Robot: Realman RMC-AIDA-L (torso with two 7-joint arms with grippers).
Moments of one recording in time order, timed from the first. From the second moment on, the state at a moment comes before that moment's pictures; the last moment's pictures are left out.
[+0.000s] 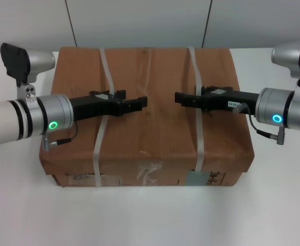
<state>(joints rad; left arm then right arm) -0.87 -2.04 2.86 -0.09 -0.38 1.03 -1.32 0.72 2.07 -0.77 -0.25 -1.80 -0.99 1.51</state>
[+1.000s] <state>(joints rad) -0.88 -2.05 2.86 -0.08 -0.36 1.03 -1.32 0.78 2.07 -0.82 -0.21 -1.80 -0.96 1.51</state>
